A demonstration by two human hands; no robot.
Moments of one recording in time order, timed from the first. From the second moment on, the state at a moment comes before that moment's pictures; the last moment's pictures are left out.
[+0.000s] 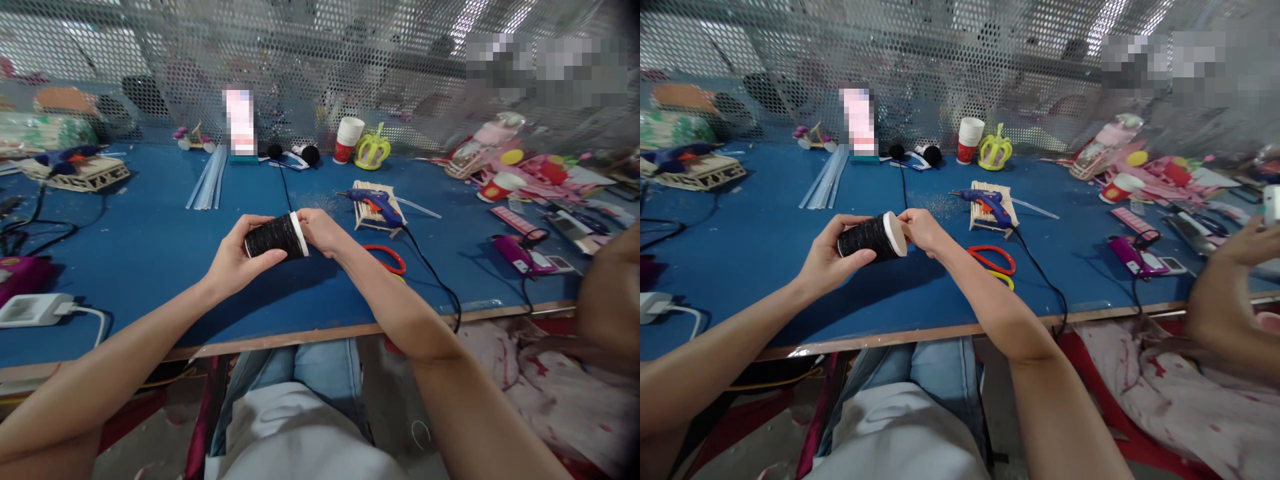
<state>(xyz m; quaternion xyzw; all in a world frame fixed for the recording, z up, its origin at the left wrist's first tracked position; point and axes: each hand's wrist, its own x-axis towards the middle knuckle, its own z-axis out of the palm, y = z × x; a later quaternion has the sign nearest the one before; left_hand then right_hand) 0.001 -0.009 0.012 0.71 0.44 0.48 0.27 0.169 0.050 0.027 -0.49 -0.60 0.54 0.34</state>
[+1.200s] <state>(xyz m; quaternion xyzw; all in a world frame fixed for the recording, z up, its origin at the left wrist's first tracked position) -0.006 0.008 0.010 0.69 0.54 0.39 0.29 0.189 0.031 0.048 -0.37 -0.78 0.40 0.31</state>
